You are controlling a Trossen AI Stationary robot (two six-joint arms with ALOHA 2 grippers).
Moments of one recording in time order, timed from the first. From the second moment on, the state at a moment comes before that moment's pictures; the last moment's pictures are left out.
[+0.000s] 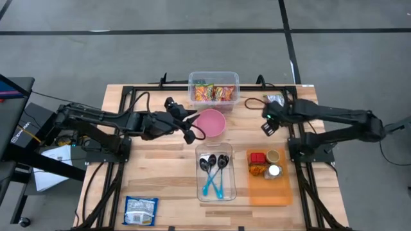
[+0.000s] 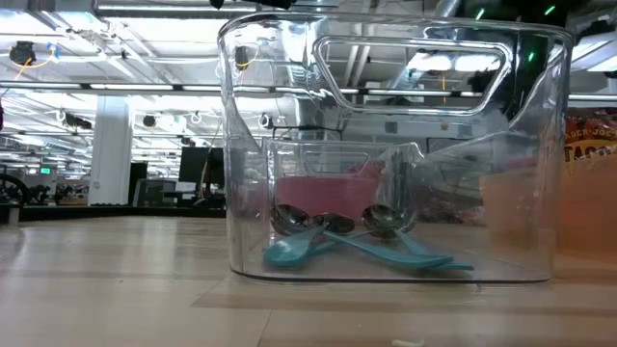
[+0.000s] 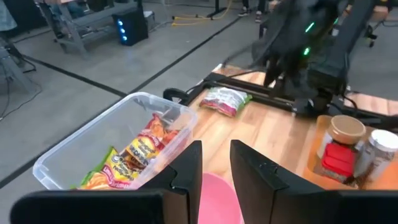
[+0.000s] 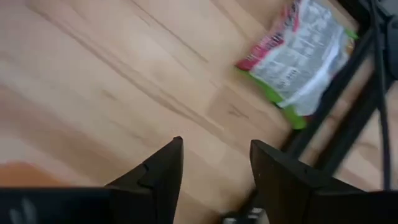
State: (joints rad) left arm -0.14 1.32 1.22 -0.28 -0.71 -0.20; right arm -0.30 1.08 0.87 -1.21 0.35 0.57
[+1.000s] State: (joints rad) left arm -0.15 1.33 1.22 -0.26 -0.72 -0.30; right arm -0.58 1.54 0.76 -0.87 0.52 0.11
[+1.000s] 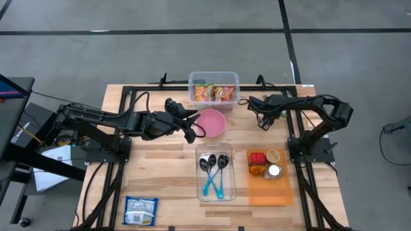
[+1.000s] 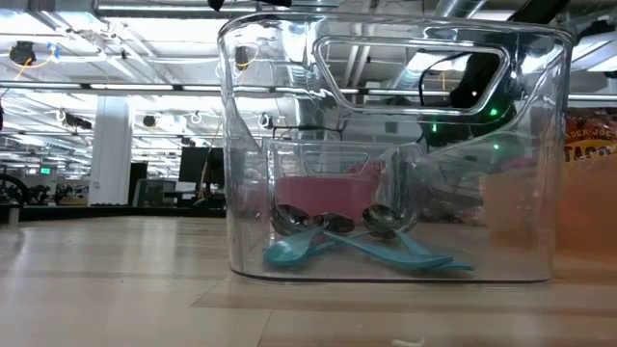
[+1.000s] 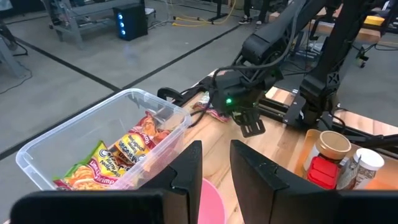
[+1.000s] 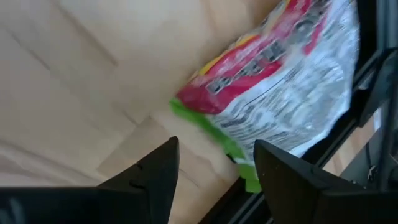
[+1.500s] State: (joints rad) left arm -0.15 1.33 1.22 -0.26 -0.72 -0.32; right arm -0.59 1.54 0.73 -0.75 0.55 0.09
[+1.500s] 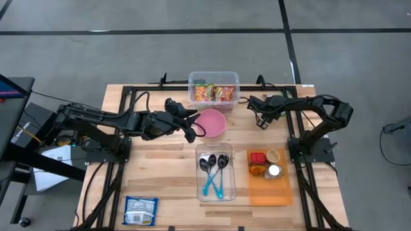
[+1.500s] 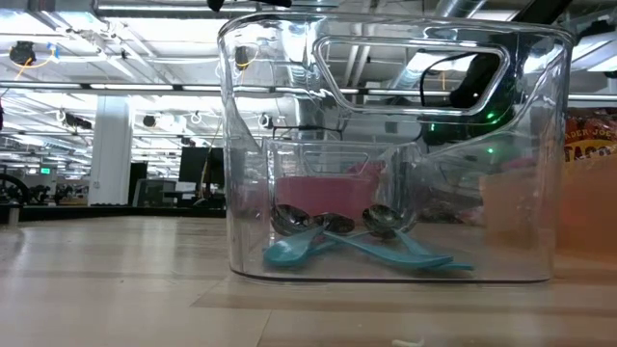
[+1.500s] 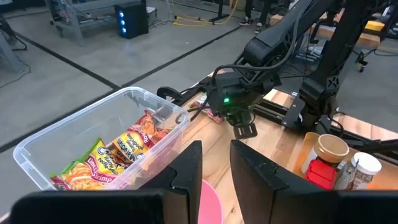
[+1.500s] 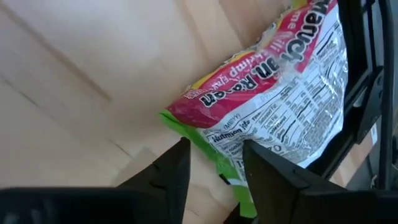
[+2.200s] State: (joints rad) left arm -0.15 1.33 1.22 -0.26 -0.67 -0.36; right arm -0.58 1.39 0.73 -0.85 0.49 0.15
